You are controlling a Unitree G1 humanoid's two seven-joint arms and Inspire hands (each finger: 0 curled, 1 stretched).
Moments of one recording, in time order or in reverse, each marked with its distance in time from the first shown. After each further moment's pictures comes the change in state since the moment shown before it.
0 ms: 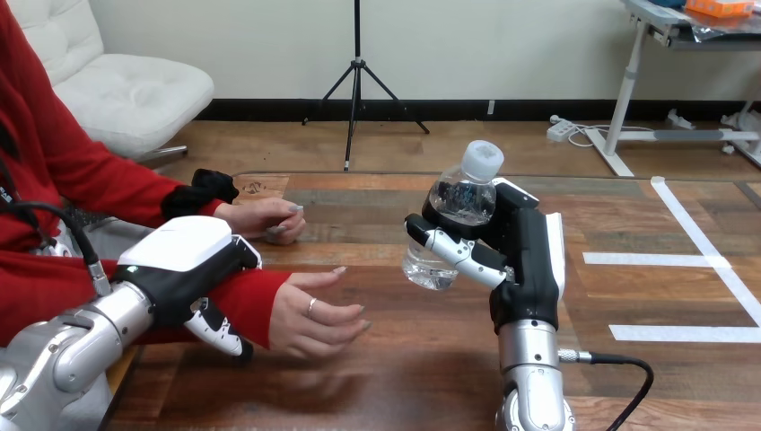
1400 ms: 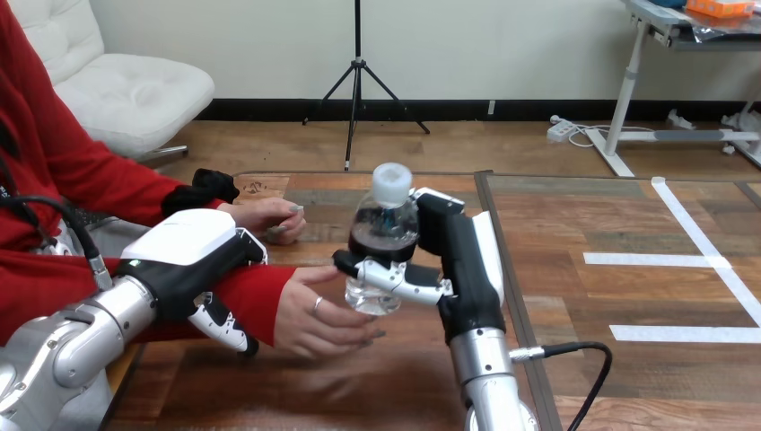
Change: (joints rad) left arm 0.009 -0.001 0.015 -0.037 -0.021 0.012 -0.036; right arm -0.012 0.006 0.191 0.053 -0.110 -0.030 -0.085
